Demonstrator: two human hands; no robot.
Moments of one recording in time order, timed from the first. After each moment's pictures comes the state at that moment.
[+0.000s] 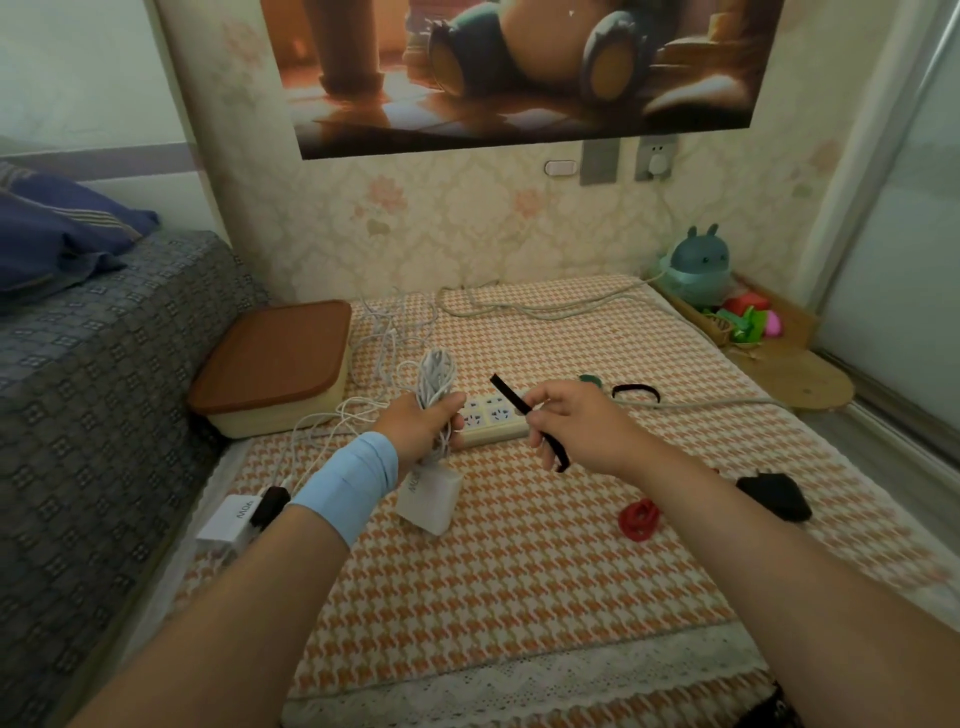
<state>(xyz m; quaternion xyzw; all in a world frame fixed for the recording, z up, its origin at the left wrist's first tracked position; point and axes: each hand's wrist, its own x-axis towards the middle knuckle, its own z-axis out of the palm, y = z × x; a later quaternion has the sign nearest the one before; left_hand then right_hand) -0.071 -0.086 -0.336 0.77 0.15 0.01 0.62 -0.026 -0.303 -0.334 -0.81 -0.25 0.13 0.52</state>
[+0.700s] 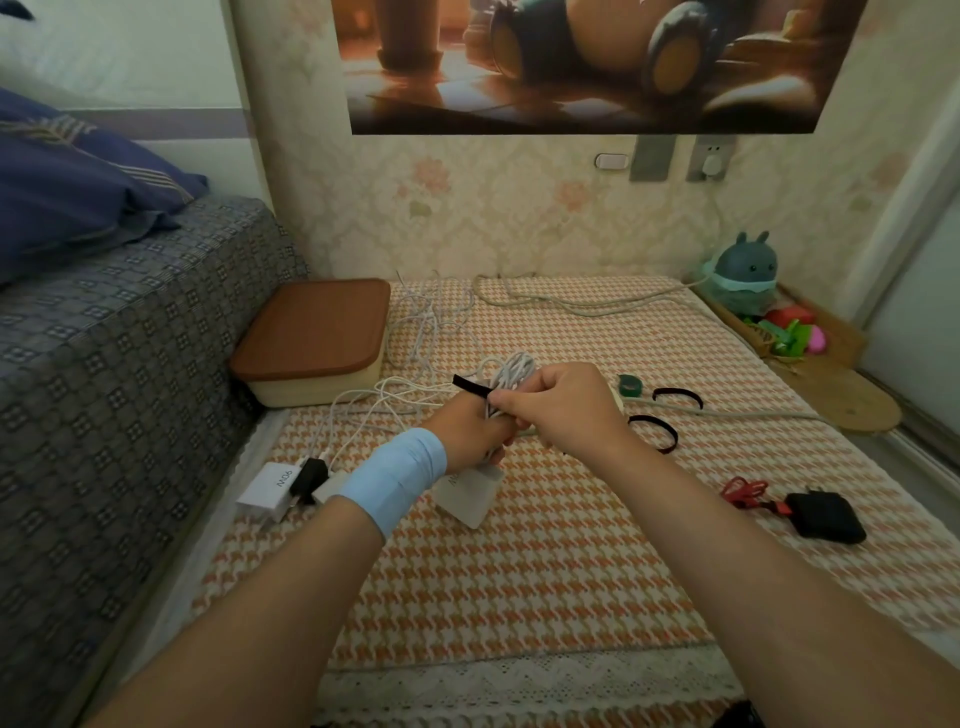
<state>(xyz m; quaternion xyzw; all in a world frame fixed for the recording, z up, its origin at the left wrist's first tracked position) -0.095 -0.094 -0.326 0.86 0.03 -0.04 0.51 -0.051 -0.229 -0.318 -0.83 -0.19 0.02 0.52</state>
